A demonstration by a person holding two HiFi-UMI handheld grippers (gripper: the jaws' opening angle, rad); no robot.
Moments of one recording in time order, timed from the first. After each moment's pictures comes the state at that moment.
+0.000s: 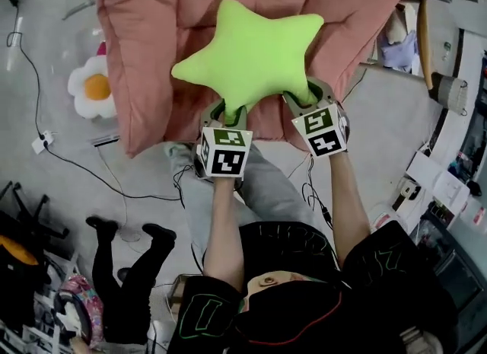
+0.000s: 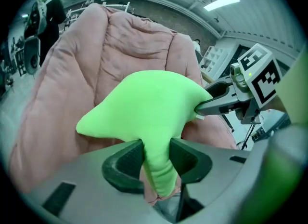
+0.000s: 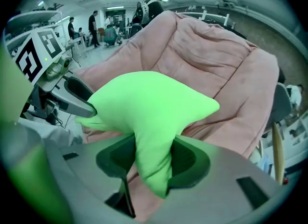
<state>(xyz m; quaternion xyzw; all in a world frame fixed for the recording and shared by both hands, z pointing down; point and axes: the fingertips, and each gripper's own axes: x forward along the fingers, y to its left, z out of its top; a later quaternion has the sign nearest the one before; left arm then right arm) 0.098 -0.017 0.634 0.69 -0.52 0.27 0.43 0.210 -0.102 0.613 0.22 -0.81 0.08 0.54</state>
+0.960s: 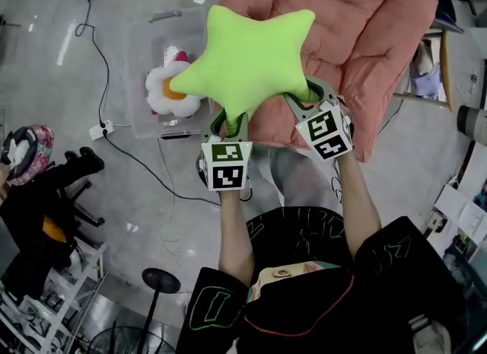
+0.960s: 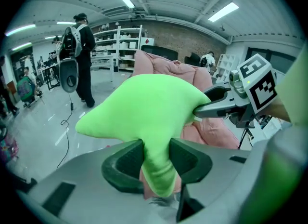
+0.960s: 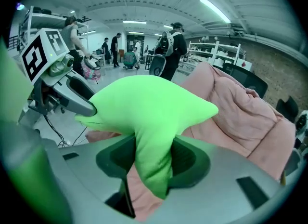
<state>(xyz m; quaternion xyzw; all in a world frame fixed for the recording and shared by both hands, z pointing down) -0.112 0.062 0.486 0.63 -0.64 0.25 0.37 -0.012 -0.042 0.477 0.16 -0.89 0.00 0.42</state>
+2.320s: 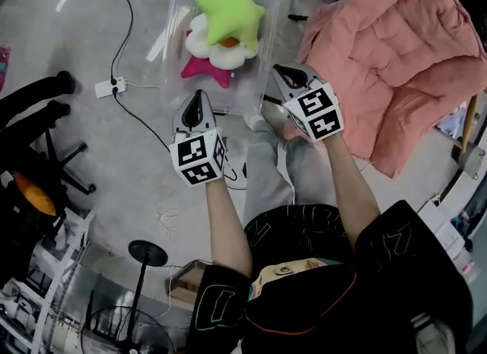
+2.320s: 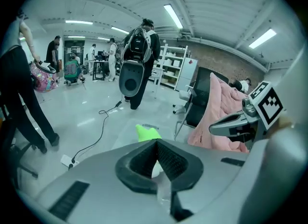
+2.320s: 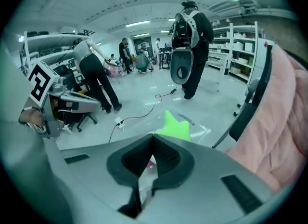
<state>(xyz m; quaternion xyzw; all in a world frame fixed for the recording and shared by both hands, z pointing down) -0.423 0.179 0.534 0.49 -0.79 0.10 0.36 -0.311 0.049 0.552 0.06 -0.91 0.09 0.40</state>
